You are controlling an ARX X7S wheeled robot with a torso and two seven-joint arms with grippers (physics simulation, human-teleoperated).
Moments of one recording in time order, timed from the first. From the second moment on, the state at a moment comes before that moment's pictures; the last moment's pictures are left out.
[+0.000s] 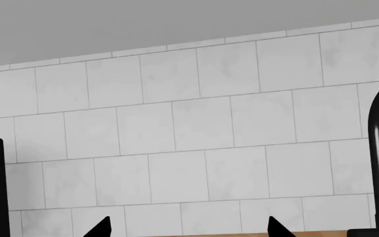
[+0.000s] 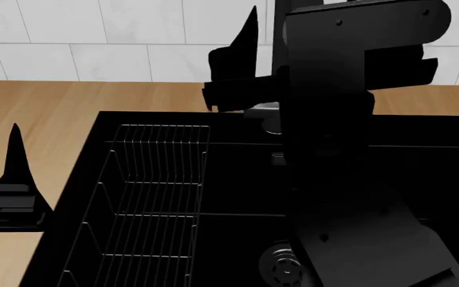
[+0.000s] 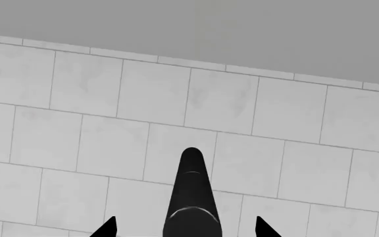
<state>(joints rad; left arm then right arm) -0.32 -0.37 0.16 0.73 -0.31 -0.63 -0.43 0.91 0.22 -0.26 -0.44 0.37 0.96 0.36</state>
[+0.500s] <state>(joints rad) -0.32 -0.38 0.16 0.73 -0.31 -0.63 -0.44 0.92 0.22 -0.29 -0.31 0.34 0.84 0.35</state>
